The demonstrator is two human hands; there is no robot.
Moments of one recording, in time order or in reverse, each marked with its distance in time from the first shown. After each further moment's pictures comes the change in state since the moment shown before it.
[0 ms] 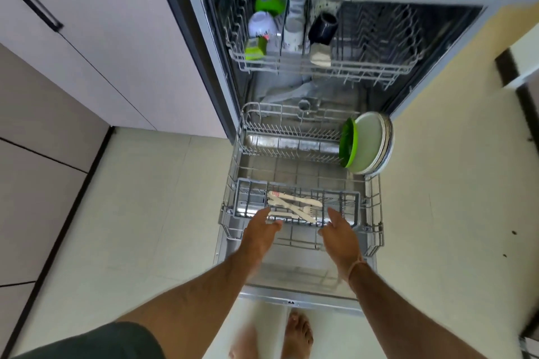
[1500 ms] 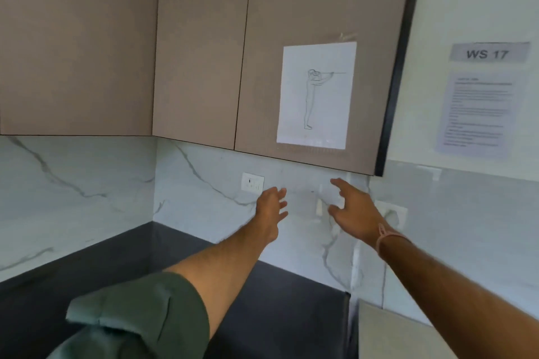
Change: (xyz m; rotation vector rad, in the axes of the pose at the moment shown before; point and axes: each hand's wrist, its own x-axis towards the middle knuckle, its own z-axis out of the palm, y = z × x) left_hand -0.169 0.721 -0.606 -0.815 0.141 0.914; right_hand -0.268 -0.933 0.023 -0.463 0.314 -1.343
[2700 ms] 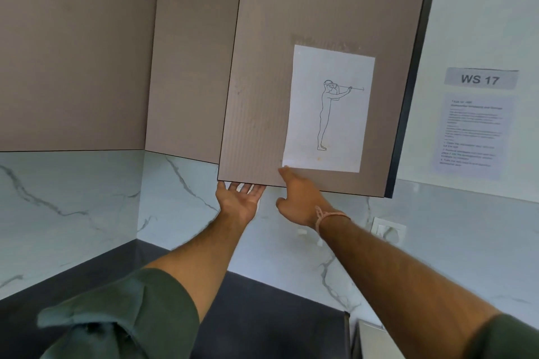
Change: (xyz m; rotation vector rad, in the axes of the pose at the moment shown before) left_hand 0.081 0.081 -0.072 -0.916 -0.103 0.020; right_hand 0.070 -0.134 0.054 -0.204 -0.076 -0.157
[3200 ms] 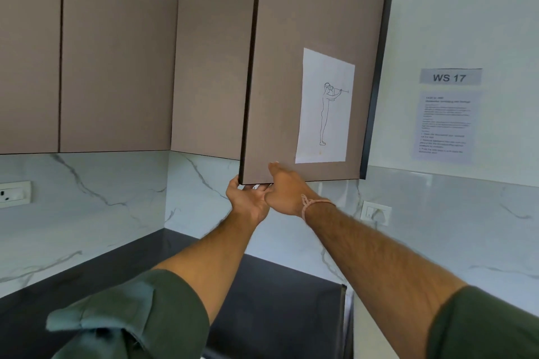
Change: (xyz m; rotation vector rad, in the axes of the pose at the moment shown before) left_hand -0.203 -0.035 0.051 0.045 0.030 0.010; right_hand -0.129 -0.054 -0.057 0.091 -0.061 -0.054
